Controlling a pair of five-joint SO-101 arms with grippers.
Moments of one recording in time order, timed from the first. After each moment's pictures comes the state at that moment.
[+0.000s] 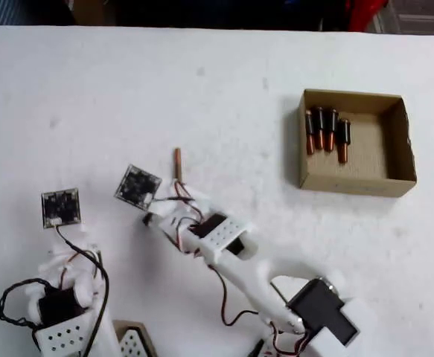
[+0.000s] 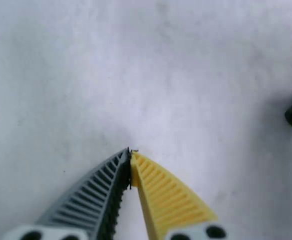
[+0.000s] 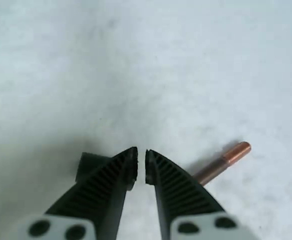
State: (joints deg) left arm -27.0 -104.0 97.1 73.5 -7.9; right arm -45.7 -5.0 50.9 4.1 28.6
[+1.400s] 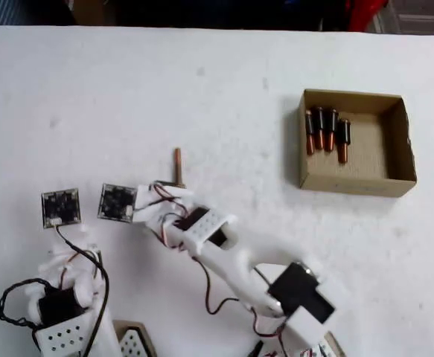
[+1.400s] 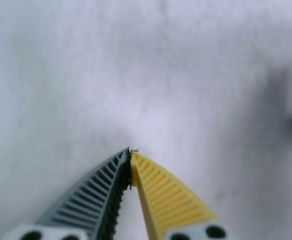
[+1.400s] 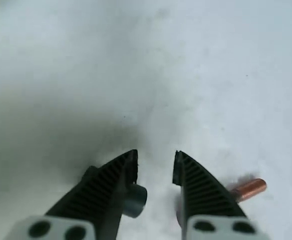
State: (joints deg) left arm -27.0 -104.0 97.1 73.5 -7.9; right arm -48.1 3.2 42.0 12.1 42.9
